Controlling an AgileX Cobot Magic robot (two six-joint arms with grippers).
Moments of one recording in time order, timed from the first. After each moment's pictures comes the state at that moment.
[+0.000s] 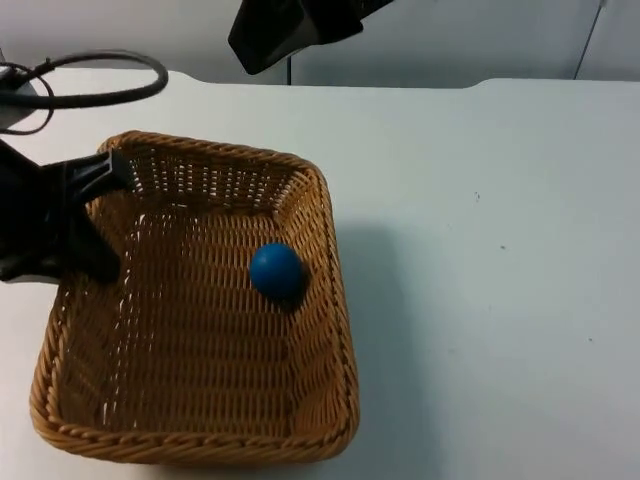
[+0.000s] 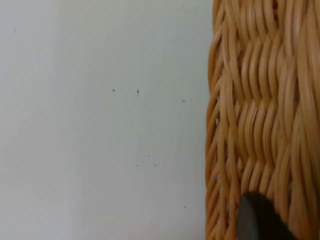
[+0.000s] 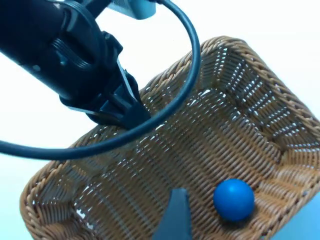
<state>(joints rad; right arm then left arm) 0.77 1.65 -1.38 0.18 0.68 -0.28 -0.11 1.75 -0.77 -1.02 0.51 0.61</state>
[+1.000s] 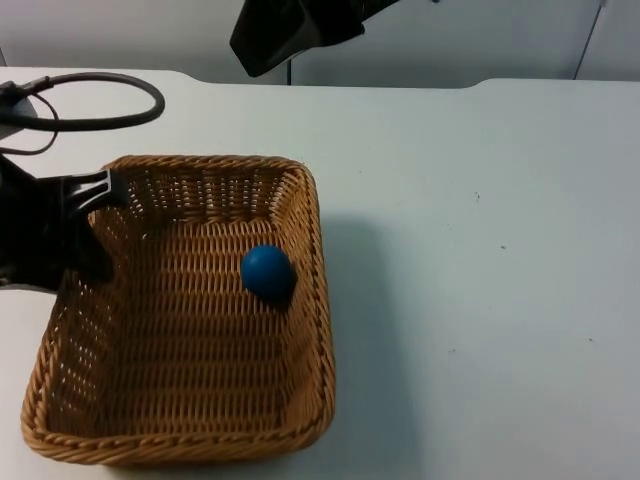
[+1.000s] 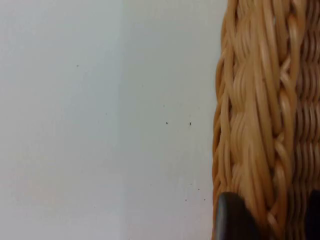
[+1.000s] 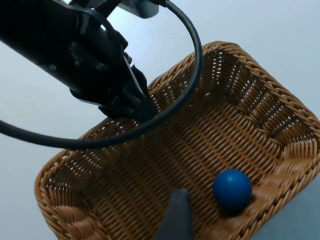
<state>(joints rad) 0.77 1.65 -1.38 0.18 0.68 -0.28 -0.11 1.80 -0.77 -1.02 0.39 0.65</state>
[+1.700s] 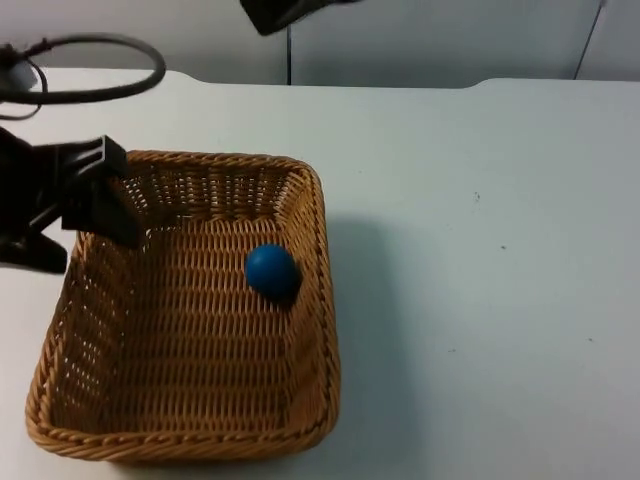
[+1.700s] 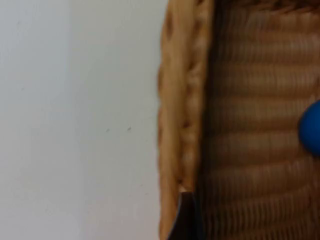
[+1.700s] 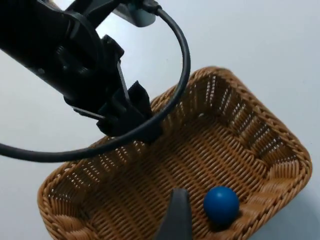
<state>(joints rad) 0.77 1.58 -1.38 0.16 0.68 -0.29 -0.11 1.68 -0.78 -0.99 0.49 0.65</state>
